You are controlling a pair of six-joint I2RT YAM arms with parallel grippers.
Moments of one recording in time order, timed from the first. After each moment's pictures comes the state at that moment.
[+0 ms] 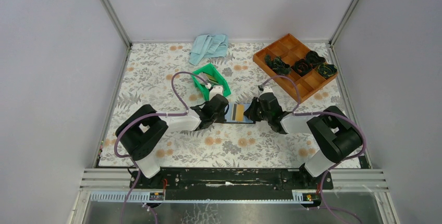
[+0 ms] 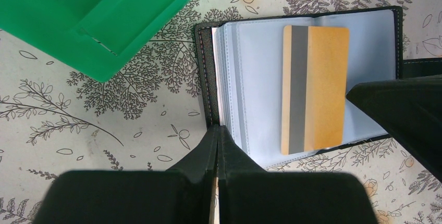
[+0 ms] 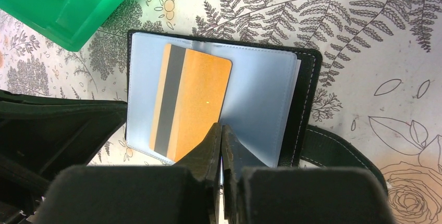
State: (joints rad) left arm -0.81 1.70 0.82 0.03 -0.28 -0.66; right arm 0.57 1.59 0.54 0.40 -0.06 0.66
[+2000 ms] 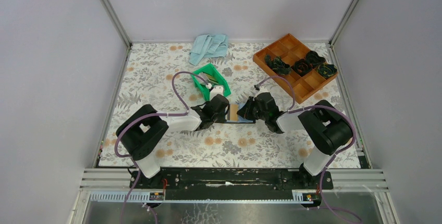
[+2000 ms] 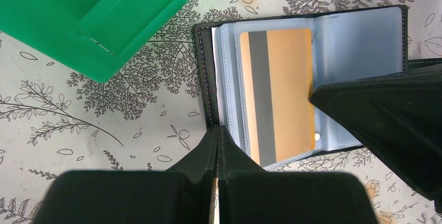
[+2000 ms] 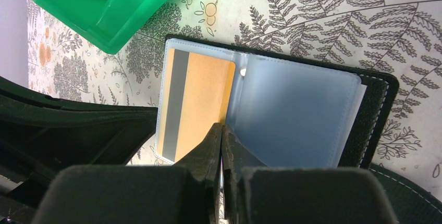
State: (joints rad) left arm -0.81 1.71 0.82 0.03 -0.28 -0.65; right arm 0.58 1.70 0.56 0.57 -0.16 0.74
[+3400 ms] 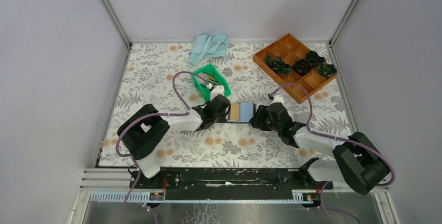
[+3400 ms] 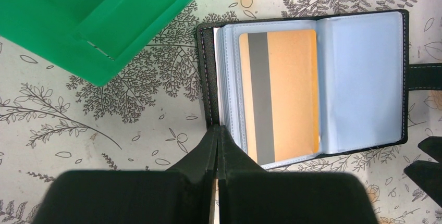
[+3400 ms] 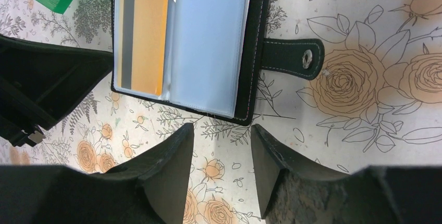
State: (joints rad) left arm -0.82 1.72 0.83 0.03 -0.29 -0.65; right arm 0.61 1.26 0.38 0.21 0.05 0.69
